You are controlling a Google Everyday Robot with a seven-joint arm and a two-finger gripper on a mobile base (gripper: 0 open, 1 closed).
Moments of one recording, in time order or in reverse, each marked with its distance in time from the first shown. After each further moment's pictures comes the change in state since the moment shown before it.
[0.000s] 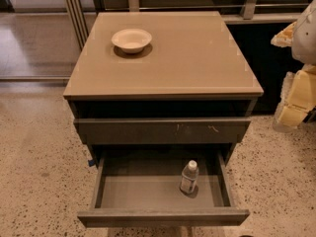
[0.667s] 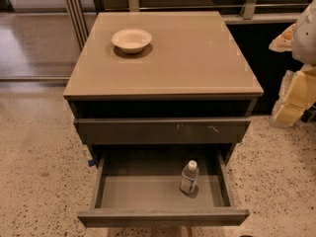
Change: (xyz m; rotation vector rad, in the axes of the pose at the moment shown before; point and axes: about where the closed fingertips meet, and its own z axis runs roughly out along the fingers) arm 0.000 0.000 0.000 0.000 0.000 0.000
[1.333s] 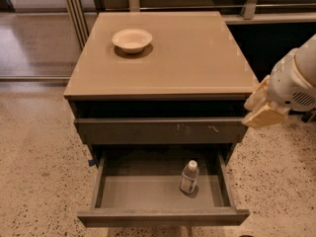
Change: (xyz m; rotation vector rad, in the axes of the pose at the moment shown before) arm 0.008 0.014 0.086 -0.042 -0.101 0.078
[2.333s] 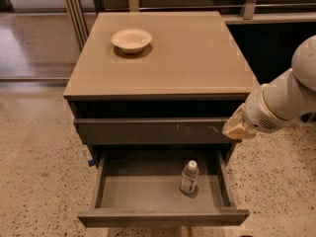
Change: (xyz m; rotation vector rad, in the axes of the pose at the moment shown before) arm 0.007 0.000 0.093 -0.036 -0.090 0.065
